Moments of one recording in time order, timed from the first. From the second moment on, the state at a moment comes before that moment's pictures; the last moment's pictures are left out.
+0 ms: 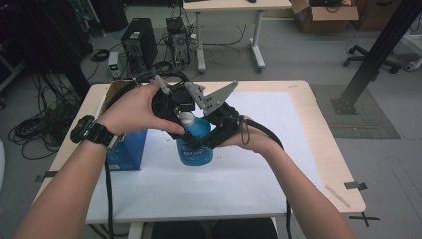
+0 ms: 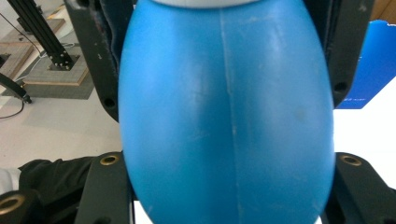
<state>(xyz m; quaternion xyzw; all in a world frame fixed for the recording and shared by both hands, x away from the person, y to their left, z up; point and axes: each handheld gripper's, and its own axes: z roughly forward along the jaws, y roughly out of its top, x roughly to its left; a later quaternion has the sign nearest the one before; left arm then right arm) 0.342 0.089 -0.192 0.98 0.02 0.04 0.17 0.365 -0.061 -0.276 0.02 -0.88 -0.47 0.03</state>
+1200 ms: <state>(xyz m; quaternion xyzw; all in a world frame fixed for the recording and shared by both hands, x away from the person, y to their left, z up) 0.376 0.180 -0.096 0.84 0.50 0.15 0.17 0.400 -0.197 -0.302 -0.15 -0.96 -0.22 -0.09</state>
